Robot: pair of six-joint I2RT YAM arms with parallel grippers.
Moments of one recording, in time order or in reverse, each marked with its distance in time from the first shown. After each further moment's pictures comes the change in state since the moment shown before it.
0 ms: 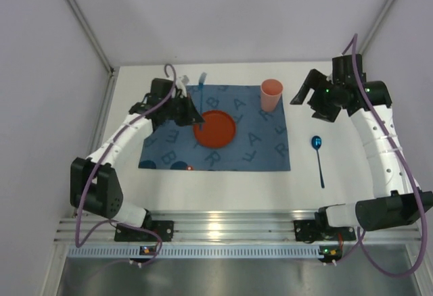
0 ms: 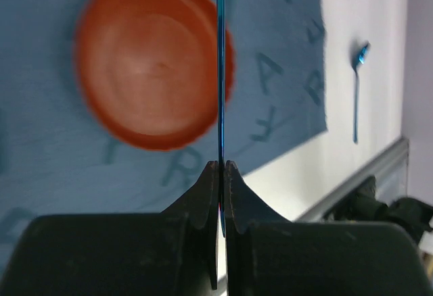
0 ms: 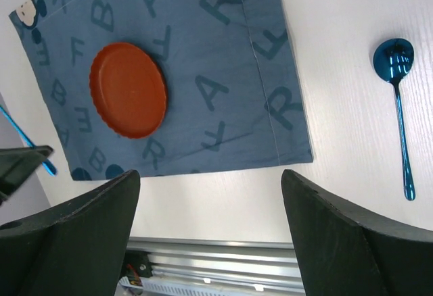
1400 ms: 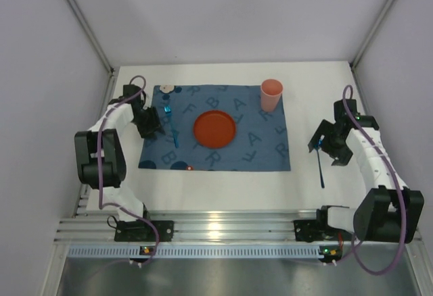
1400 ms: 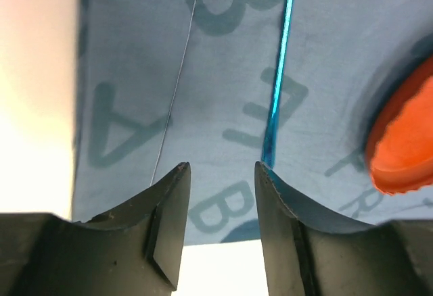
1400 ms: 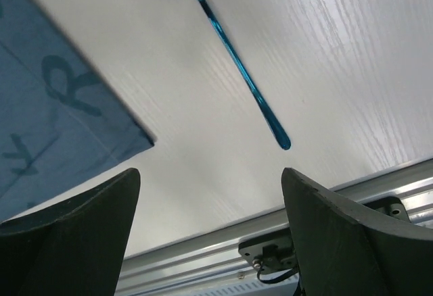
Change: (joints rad) left arm 0.439 0.290 0.046 -0.236 -0.229 0.221; right arm -0.208 -0.110 -0.566 0.072 0.156 -0.101
